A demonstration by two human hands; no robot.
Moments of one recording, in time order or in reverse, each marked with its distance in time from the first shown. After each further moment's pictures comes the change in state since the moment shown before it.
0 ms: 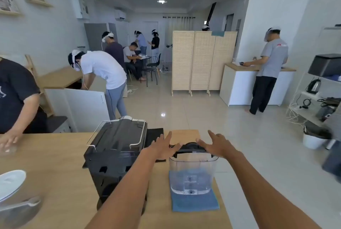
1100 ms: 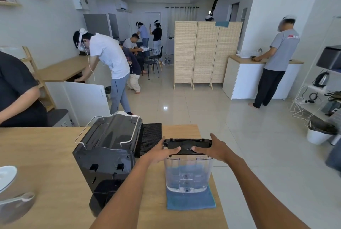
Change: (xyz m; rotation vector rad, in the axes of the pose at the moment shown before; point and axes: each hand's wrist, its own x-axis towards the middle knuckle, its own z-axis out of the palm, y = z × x) left_hand 0.035 -0.016 0.043 -0.879 -0.129 -0.161; right_hand 0.009 0.023 0.011 0.369 -0.114 0.002
